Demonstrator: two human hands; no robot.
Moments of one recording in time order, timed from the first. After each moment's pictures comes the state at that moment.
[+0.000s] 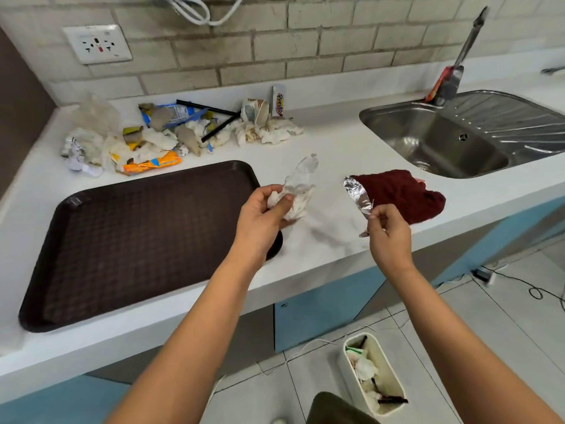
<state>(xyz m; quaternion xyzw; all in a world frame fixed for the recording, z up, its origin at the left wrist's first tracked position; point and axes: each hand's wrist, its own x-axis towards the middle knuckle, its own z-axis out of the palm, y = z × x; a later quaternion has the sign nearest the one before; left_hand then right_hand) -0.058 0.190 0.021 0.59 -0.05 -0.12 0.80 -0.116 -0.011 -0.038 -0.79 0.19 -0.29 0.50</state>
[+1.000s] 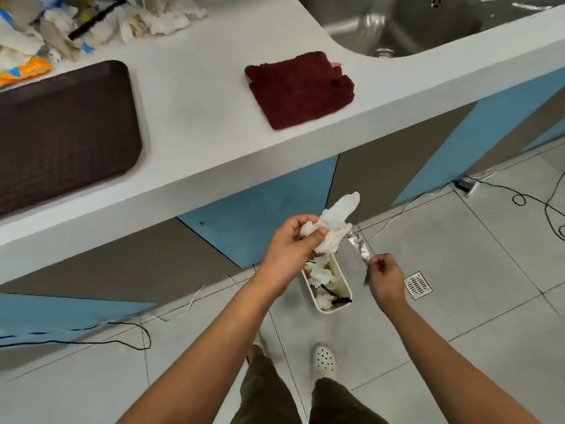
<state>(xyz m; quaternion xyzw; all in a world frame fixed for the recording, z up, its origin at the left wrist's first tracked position) -0.254 -0.012 -0.094 0.64 0.02 -0.32 0.69 -0.344 -0.178 -0.243 -0.73 0.44 -0.06 0.52</state>
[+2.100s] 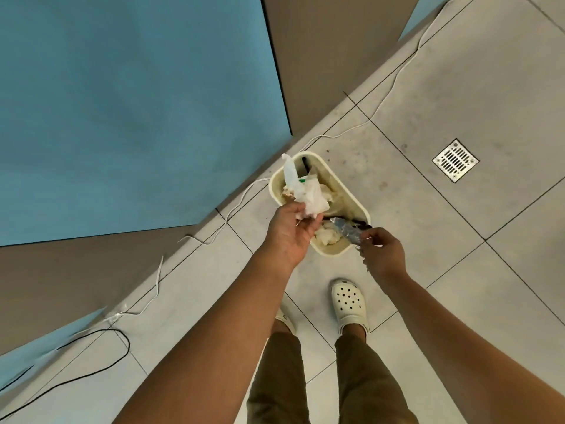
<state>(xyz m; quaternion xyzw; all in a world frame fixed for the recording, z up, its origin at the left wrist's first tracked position) -0.238 -0.086 -0.516 0.46 0.41 -0.46 0.64 -0.383 -0.165 -0.577 -0.55 0.63 0.05 0.55</state>
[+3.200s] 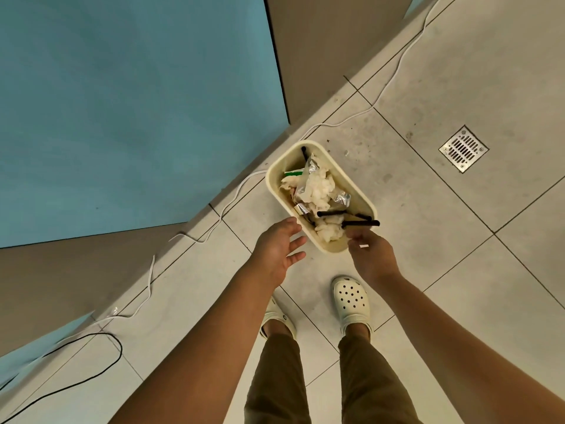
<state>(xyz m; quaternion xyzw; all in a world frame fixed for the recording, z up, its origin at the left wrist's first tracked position) -0.243 -0.044 -0.553 0.63 0.32 -0.53 0.47 -0.377 -0.147 -0.606 -0.63 0.57 0.14 0.51</state>
